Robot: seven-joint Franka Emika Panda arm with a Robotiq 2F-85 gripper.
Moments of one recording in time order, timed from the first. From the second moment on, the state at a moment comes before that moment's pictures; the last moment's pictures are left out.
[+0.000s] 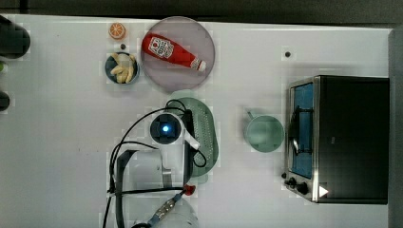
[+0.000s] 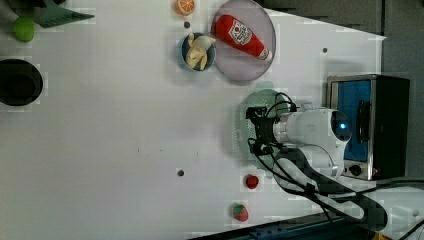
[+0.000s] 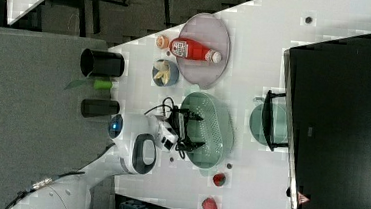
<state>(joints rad) 0.20 0.41 0.03 -2.40 0.13 1.15 0.76</state>
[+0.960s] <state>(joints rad) 0.43 0.53 0.03 -2.21 0.17 1.10 1.12</state>
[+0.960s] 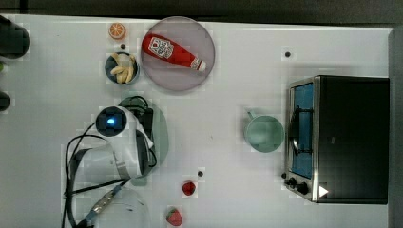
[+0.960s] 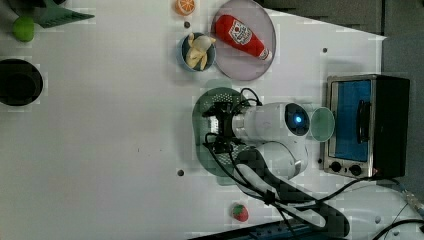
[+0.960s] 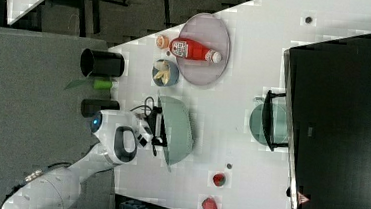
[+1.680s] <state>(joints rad) 0.56 0.63 0.06 -2.02 0.27 1.07 1.15</state>
